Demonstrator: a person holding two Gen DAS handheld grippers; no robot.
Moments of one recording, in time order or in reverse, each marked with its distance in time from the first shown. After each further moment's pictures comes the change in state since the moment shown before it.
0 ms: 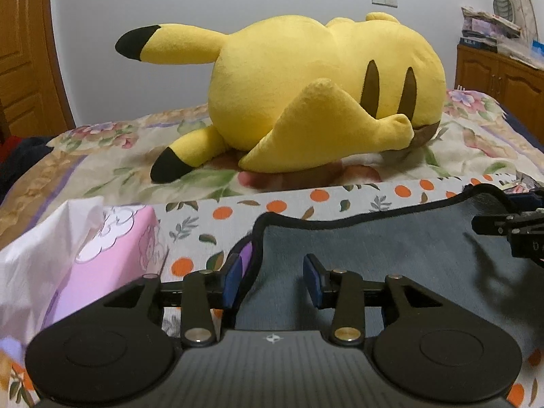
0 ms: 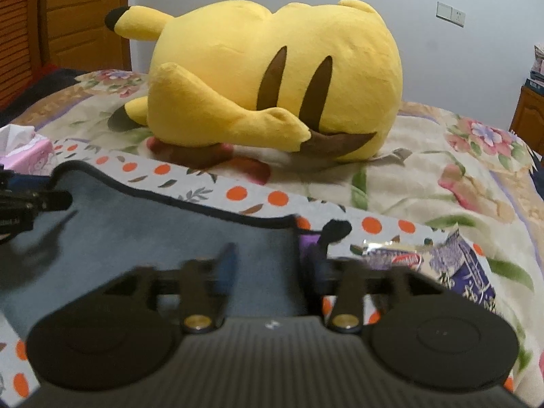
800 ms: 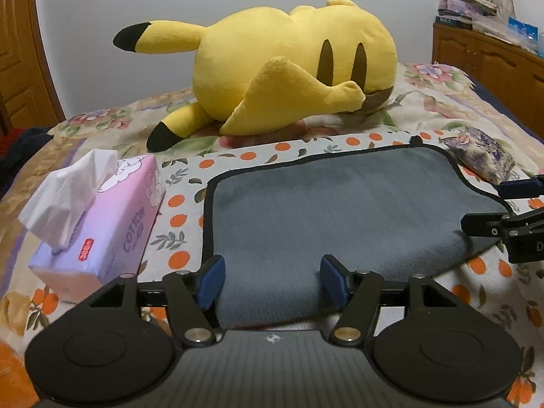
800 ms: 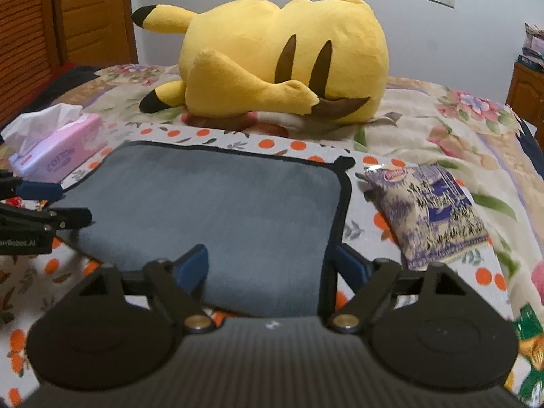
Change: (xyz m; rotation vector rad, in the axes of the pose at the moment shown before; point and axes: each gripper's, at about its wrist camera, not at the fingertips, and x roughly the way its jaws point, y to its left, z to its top) left arm -0.071 -0.020 -0.042 0.058 0.065 -0.041; right arm -0.071 0.022 -0.044 0.061 0.047 0.018
